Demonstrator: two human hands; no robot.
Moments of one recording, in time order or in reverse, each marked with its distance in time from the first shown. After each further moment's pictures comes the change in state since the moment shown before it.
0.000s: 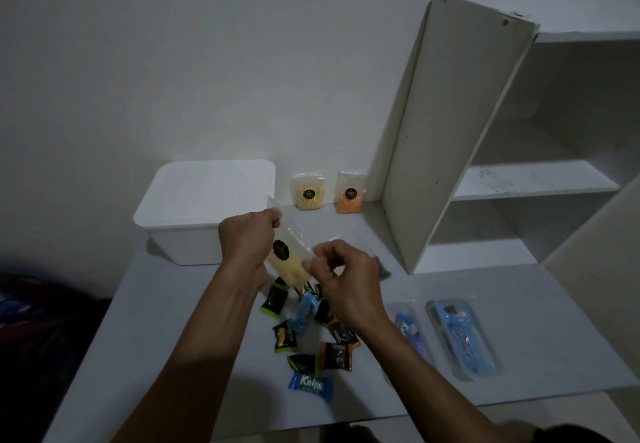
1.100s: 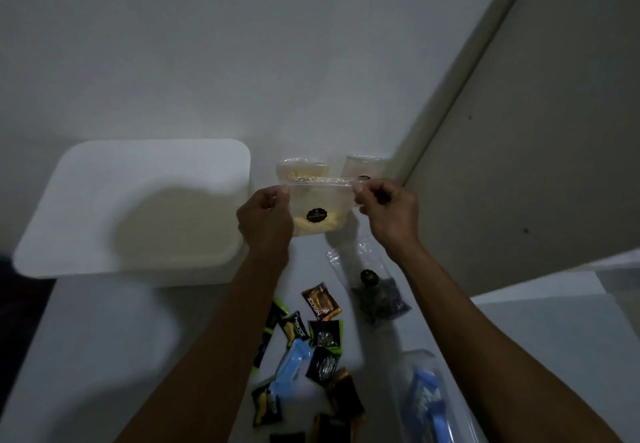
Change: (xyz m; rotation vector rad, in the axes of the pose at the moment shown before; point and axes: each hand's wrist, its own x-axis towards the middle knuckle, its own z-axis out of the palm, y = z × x) left_hand 0.229 -0.080 0.149 0.054 0.098 0.008; right_hand 0.275 0.154 0.015 0.178 0.139 0.300
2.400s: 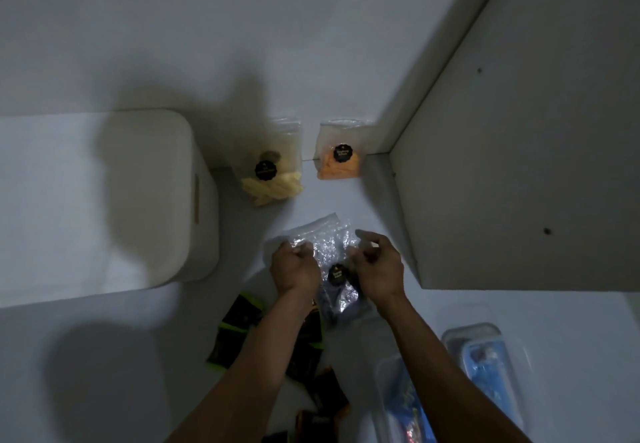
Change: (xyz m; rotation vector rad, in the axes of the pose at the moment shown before) left_hand -0.034 -0.122 0.059 0.551 -0.141 -0.286; right_hand -0.041 0.137 -0.024 -0.218 -0.002 0.394
